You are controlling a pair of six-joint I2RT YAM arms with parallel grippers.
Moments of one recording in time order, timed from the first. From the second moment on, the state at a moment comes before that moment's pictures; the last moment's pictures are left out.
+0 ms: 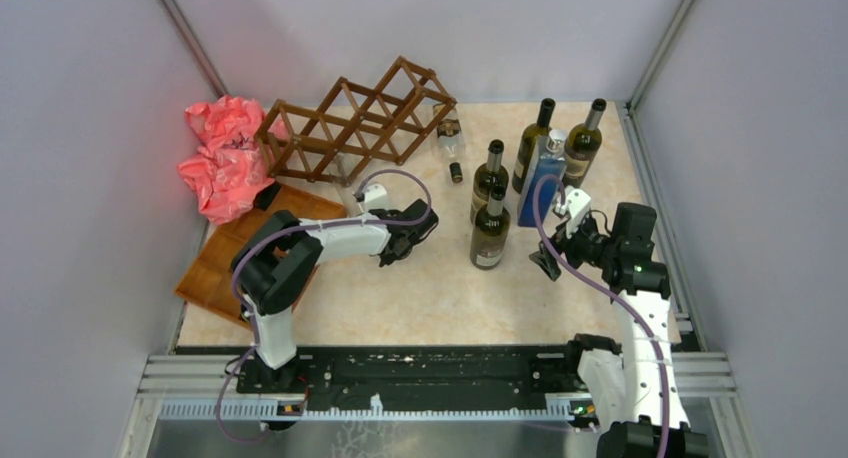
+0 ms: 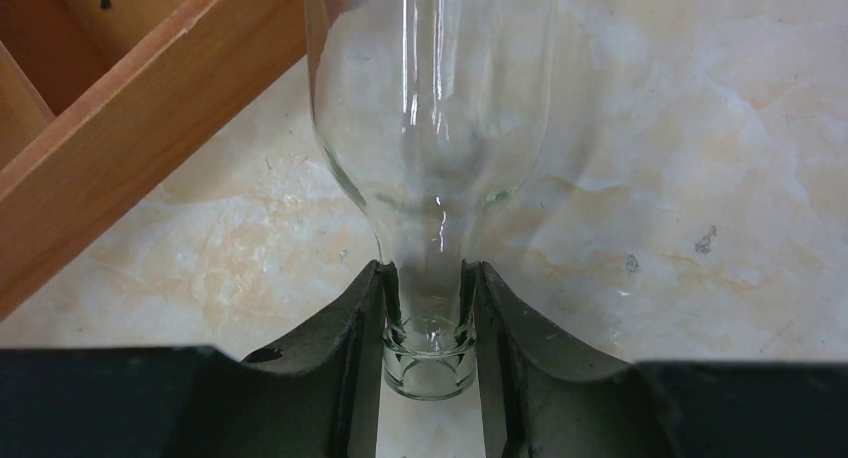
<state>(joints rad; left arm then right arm) -0.82 1.88 1.11 -0.56 -0.91 -1.20 -0.16 0.75 0.68 -0.66 -0.77 -0.63</state>
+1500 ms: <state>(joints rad) -0.52 1.83 1.19 -0.31 -0.79 -0.80 -0.16 0.75 0.68 -0.66 -0.77 -0.63</state>
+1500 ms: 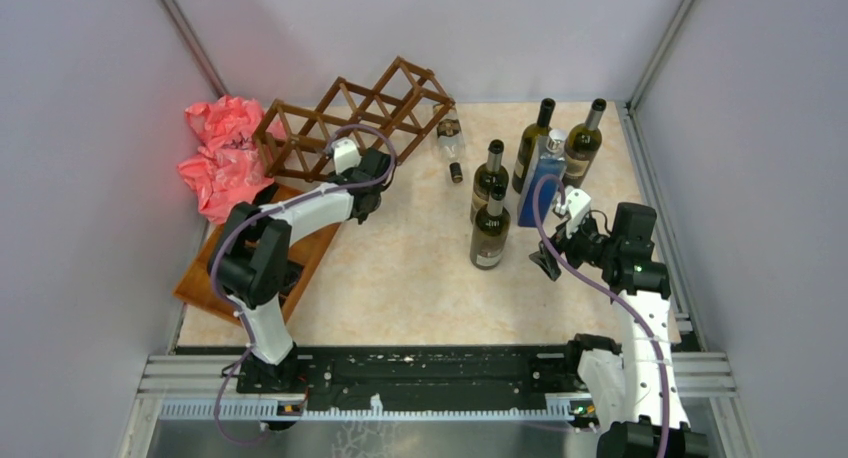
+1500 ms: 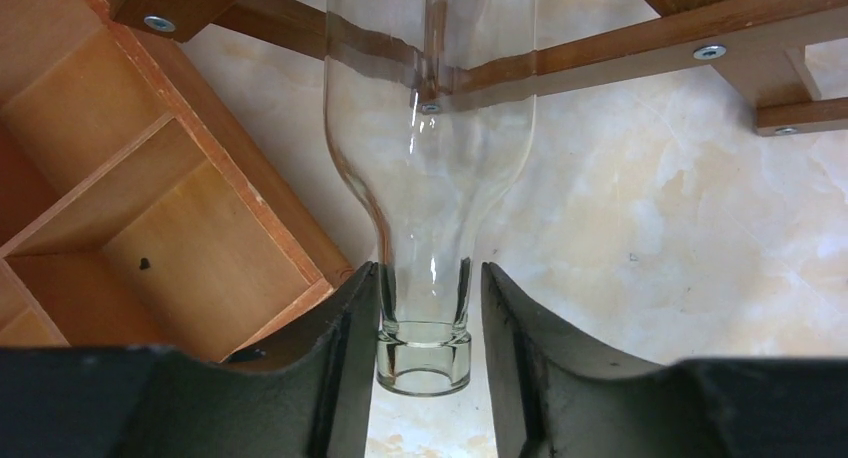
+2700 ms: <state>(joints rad) -0.52 0.89 0.47 0.32 0.39 -0.58 -0.16 0.70 0.63 -0.65 -0.80 -0.66</state>
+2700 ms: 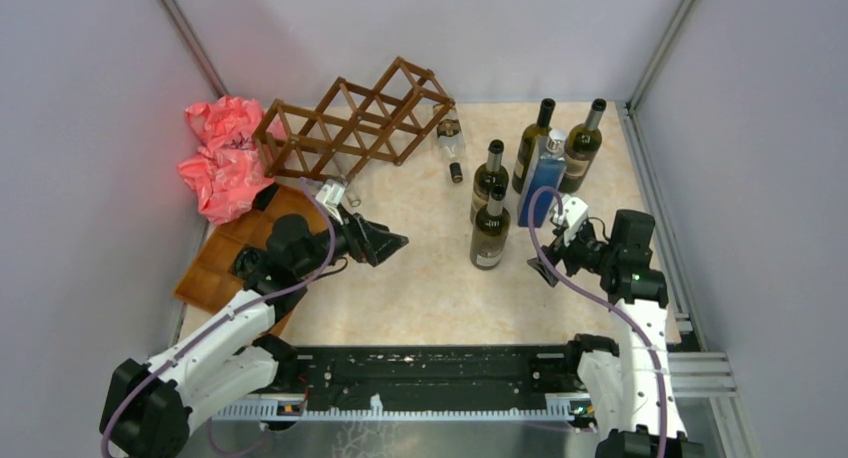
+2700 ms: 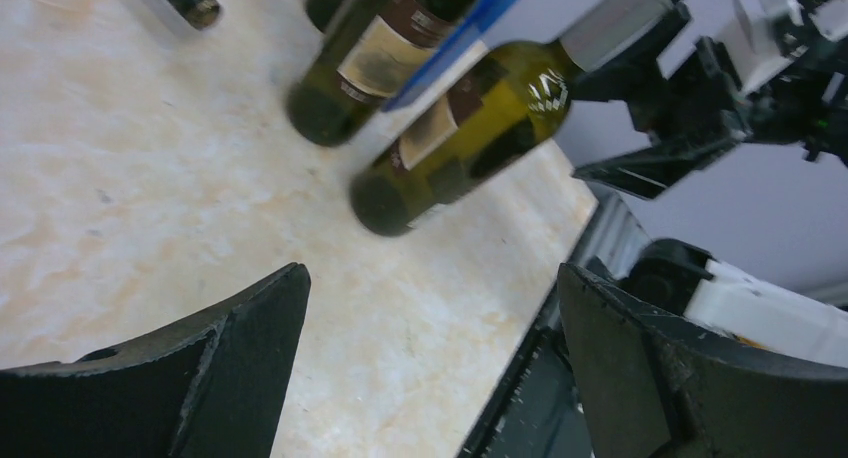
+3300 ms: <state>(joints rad) -1.07 1.06 0.41 0.59 0.32 -0.52 -0.16 0.63 0.53 -0.73 -0.95 -0.88</state>
